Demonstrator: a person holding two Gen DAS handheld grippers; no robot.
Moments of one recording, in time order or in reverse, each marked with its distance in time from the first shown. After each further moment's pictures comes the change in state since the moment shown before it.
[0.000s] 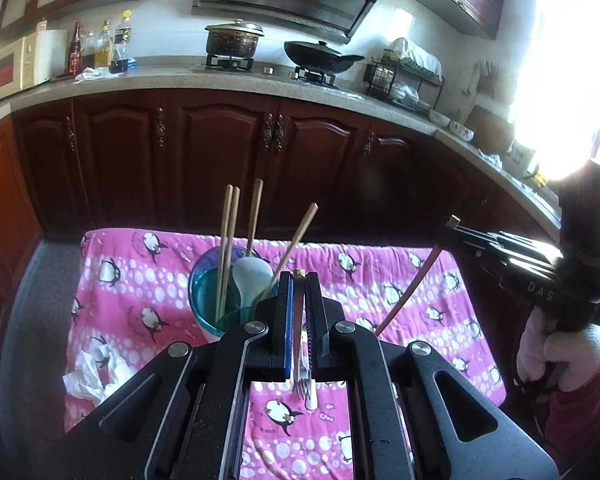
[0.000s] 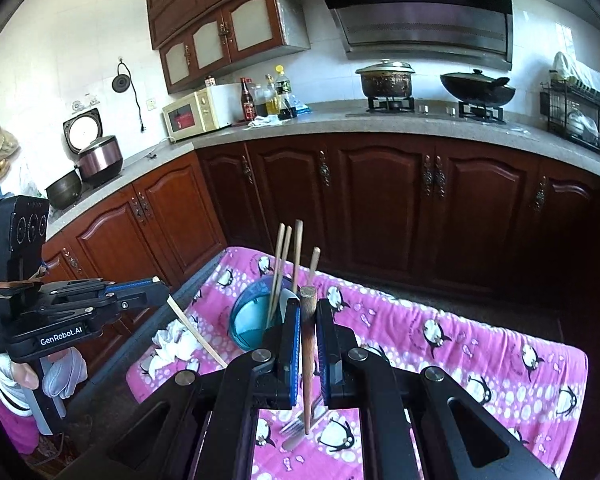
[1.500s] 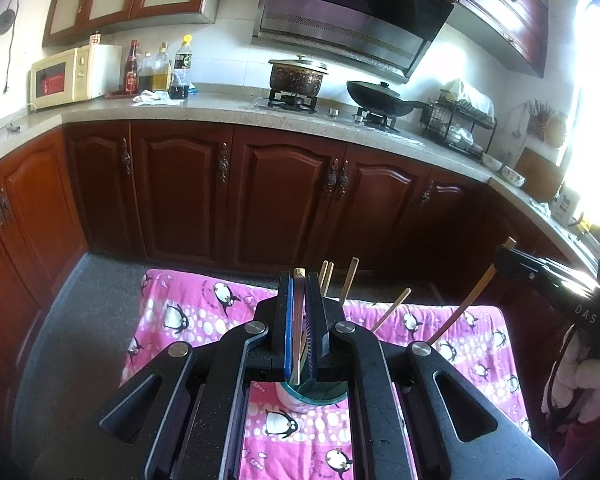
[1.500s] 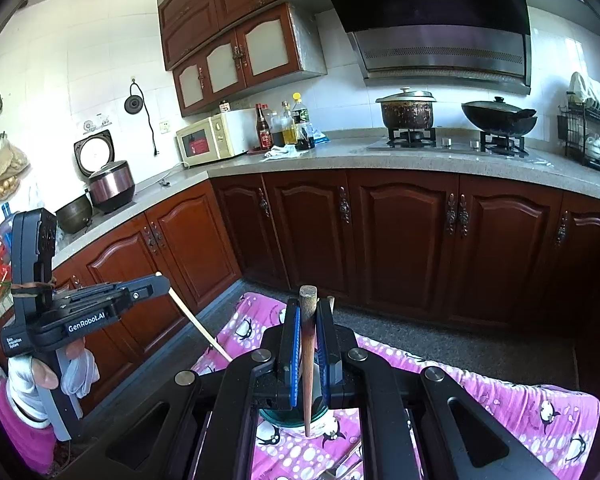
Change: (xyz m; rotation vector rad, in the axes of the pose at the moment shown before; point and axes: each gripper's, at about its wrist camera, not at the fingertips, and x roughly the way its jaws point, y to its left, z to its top) left arm -0.006 0.064 0.050 -0.071 -0.118 0.175; right arm 0.025 0.028 0.057 -0.011 -0.085 0.046
